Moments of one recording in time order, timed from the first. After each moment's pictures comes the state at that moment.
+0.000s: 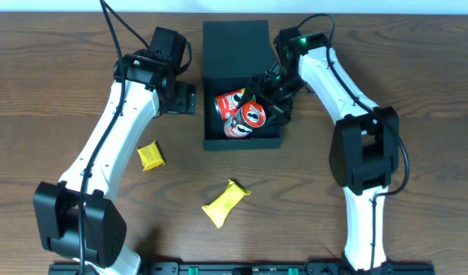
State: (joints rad) left arm -0.28 1.75 1.57 -1.10 -0.16 -0.22; right arm 0.30 2.31 1.97 -1.28 -0.64 0.63
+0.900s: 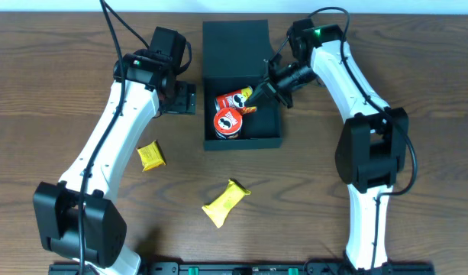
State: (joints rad) left arm -0.28 1.75 1.57 -1.10 -0.16 -0.22; right arm 0.24 2.31 2.04 -1.40 -0.95 0.49
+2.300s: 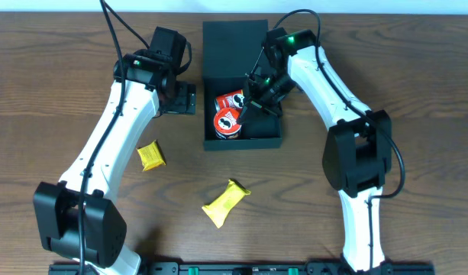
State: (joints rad) left arm -0.28 1.75 1.57 -1.10 -0.16 -0.22; right arm 0.36 2.31 2.04 -1.43 -0.75 0.41
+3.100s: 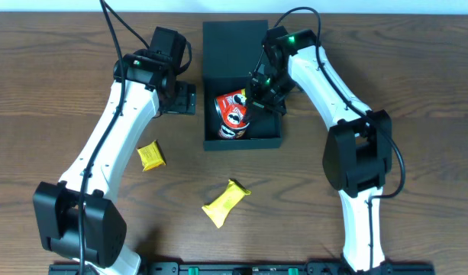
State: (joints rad) left arm -0.28 1.75 1.57 -1.10 -0.16 -0.22; right arm 0.36 2.31 2.04 -1.40 -0.63 0.41
